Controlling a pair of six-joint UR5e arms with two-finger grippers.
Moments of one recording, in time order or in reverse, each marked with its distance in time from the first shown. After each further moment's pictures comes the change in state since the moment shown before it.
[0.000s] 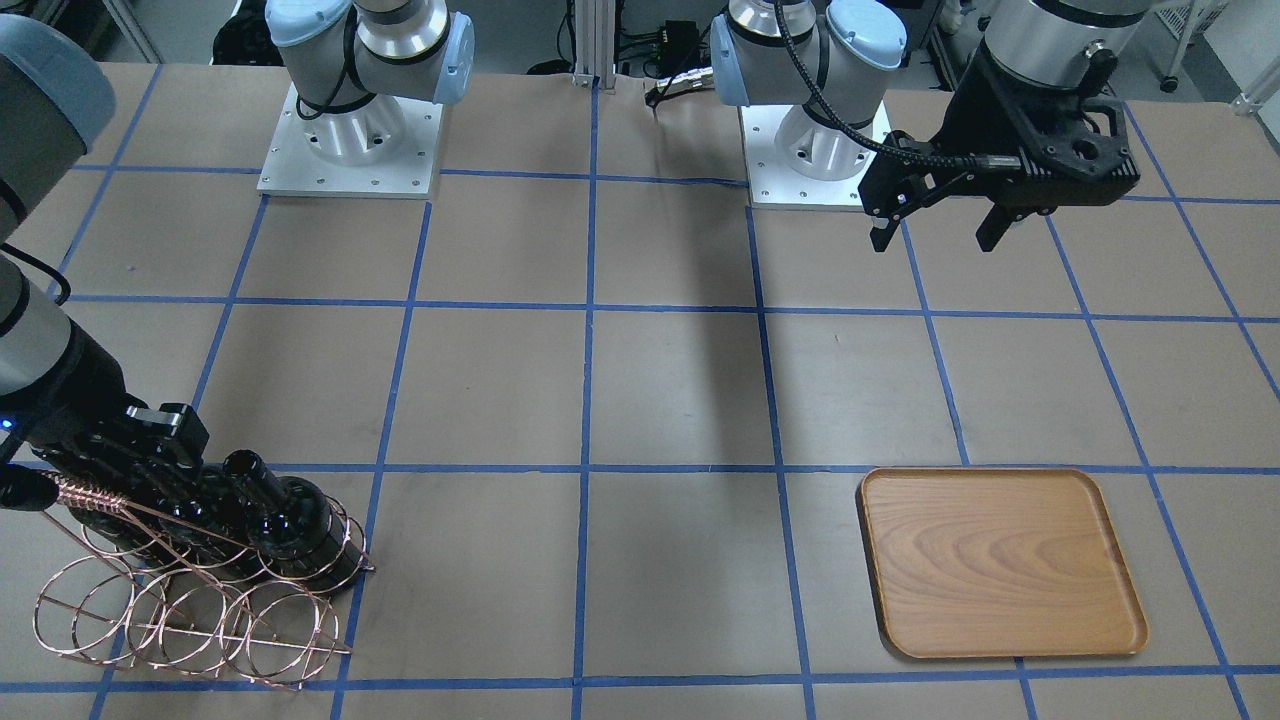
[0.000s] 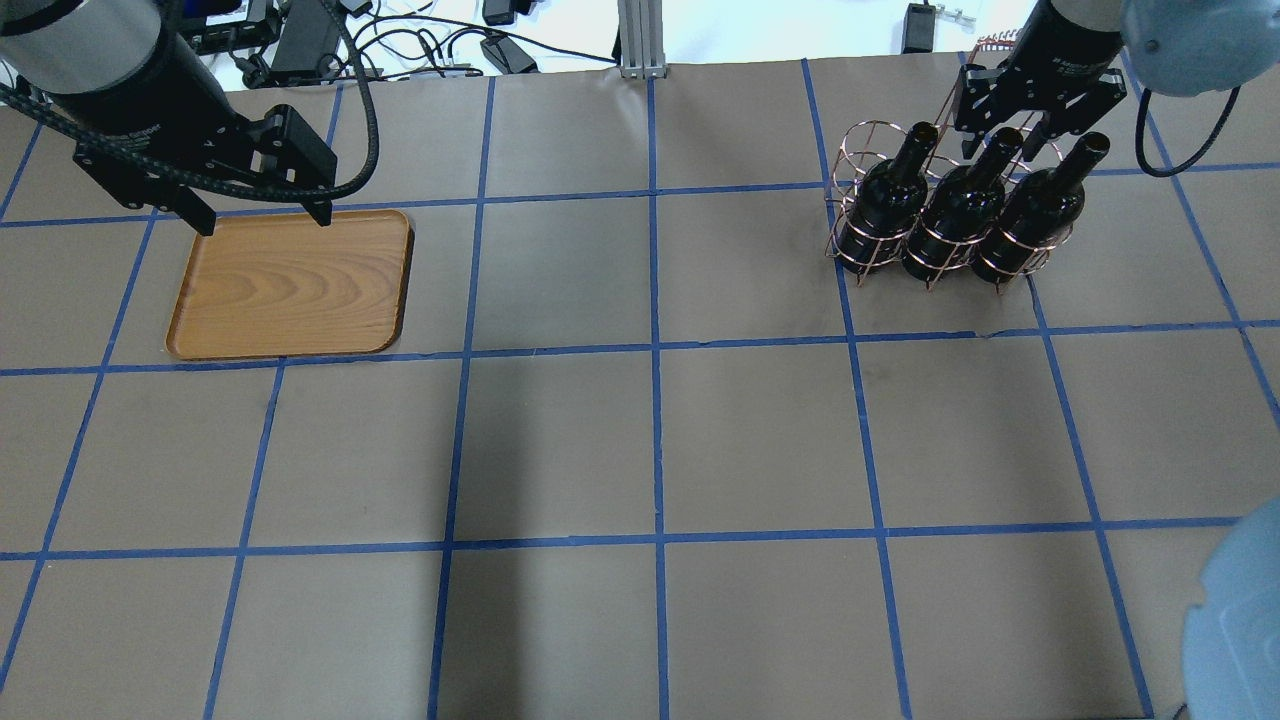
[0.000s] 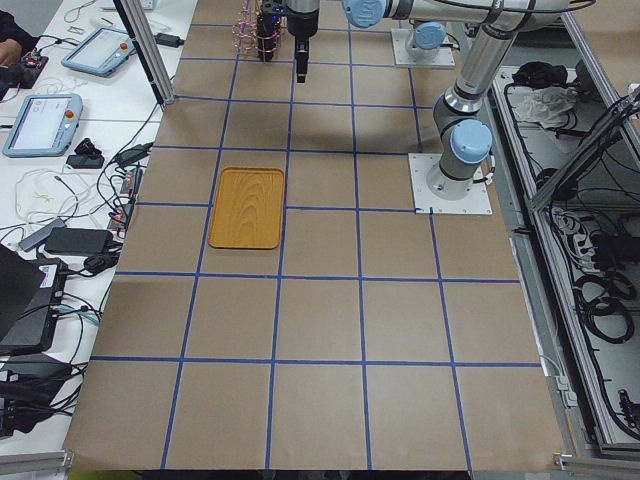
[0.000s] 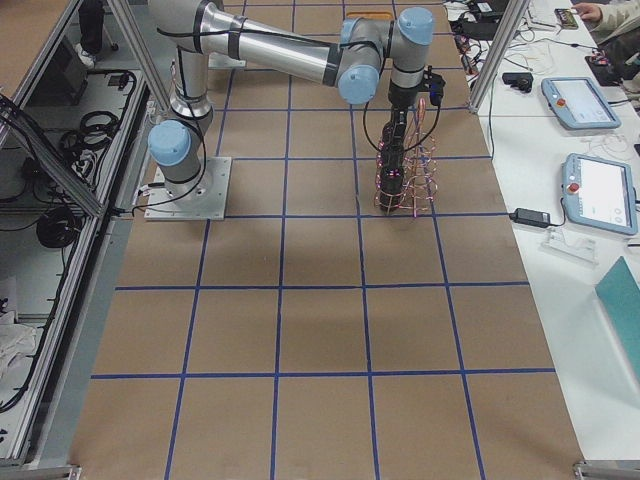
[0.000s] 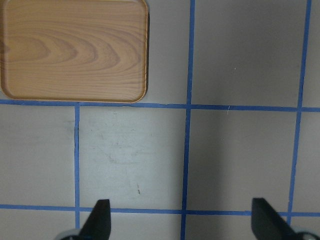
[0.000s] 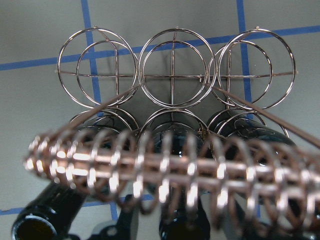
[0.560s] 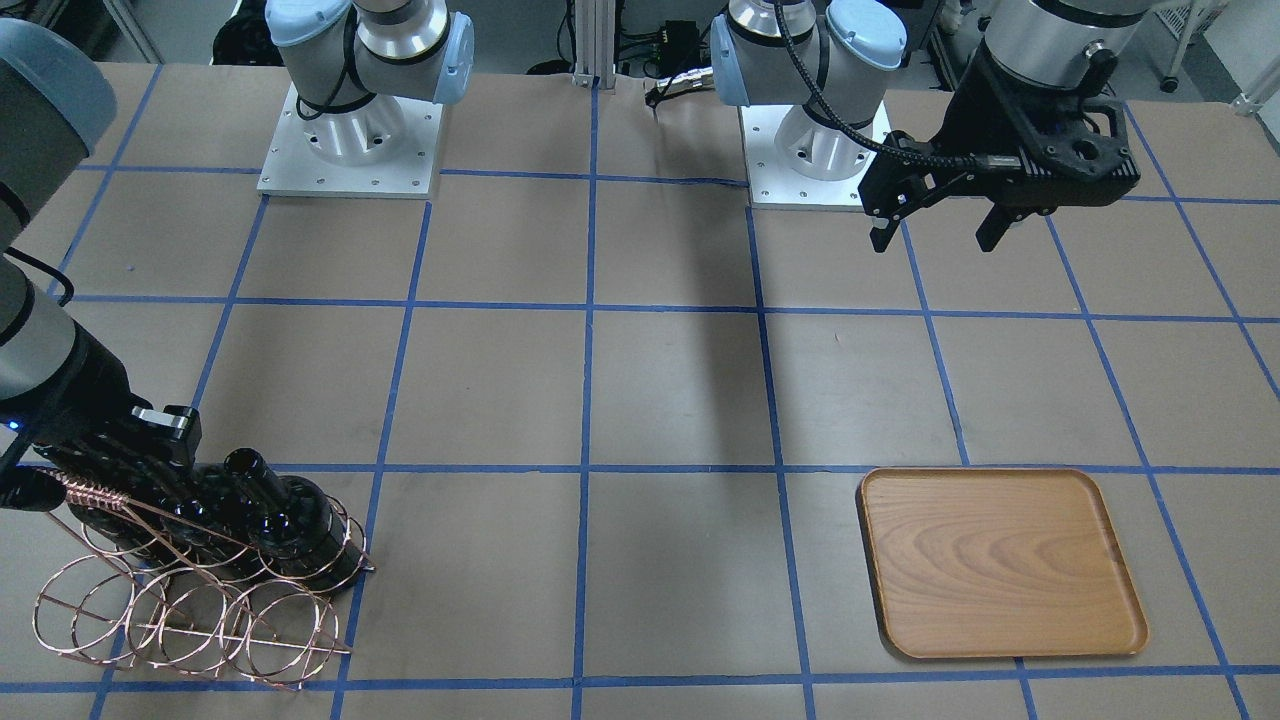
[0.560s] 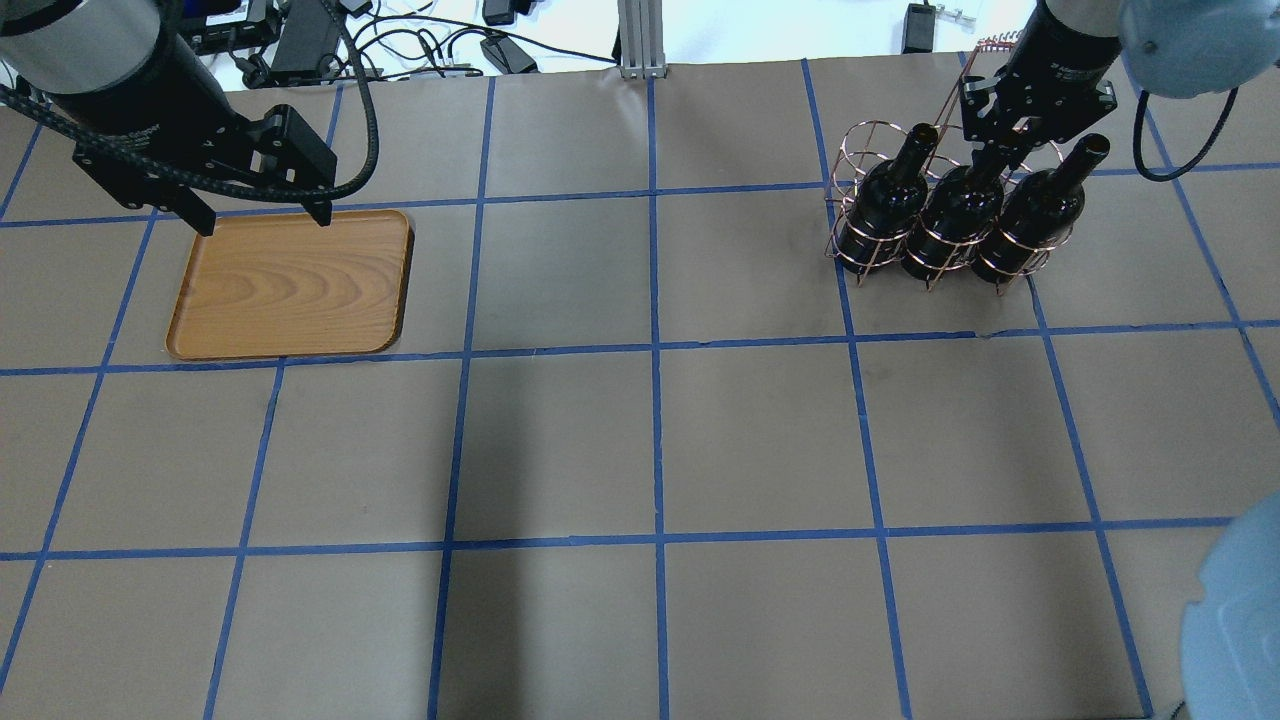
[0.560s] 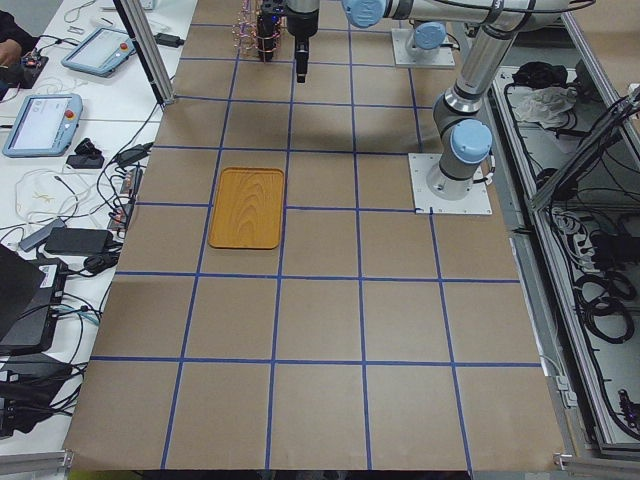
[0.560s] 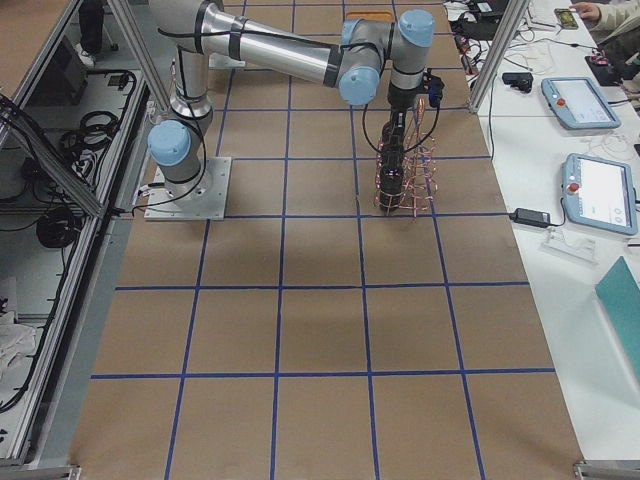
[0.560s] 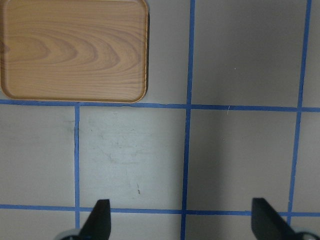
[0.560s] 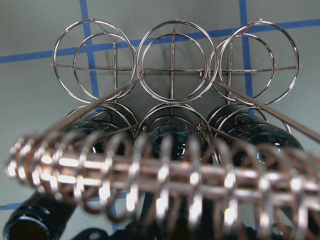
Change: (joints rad) left arm 0.000 0.000 0.000 0.000 0.000 0.000; right arm 0.000 0.002 0.001 0.014 -0.004 -0.003
